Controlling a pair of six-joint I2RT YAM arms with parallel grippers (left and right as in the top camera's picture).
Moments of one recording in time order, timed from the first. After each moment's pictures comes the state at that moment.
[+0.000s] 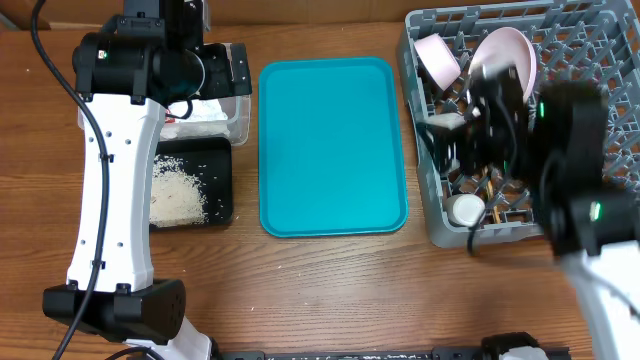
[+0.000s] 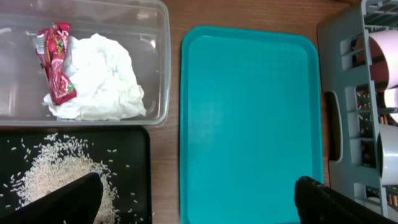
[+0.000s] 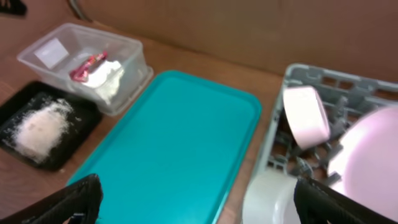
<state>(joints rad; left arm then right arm) -0.09 1.79 2.11 -1.32 0.11 -0.23 0.14 1.11 1.18 -0.61 -0.37 -0.12</state>
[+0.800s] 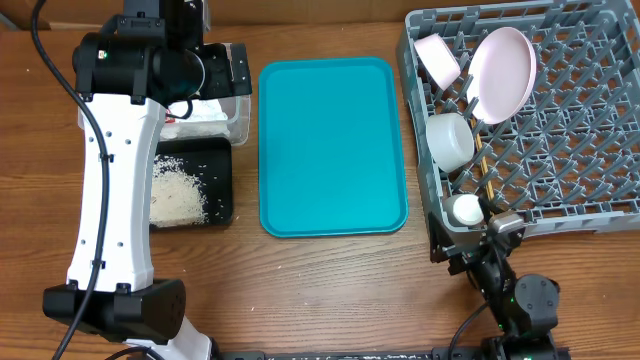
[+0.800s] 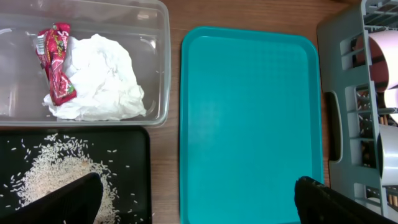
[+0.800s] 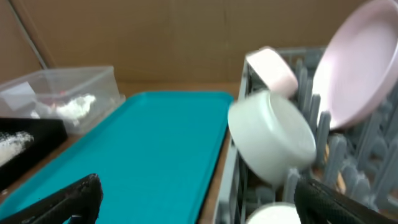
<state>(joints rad) -0.09 1.79 2.11 -1.32 0.11 -0.23 0.13 0.14 0.02 0.02 -0.21 0.12</state>
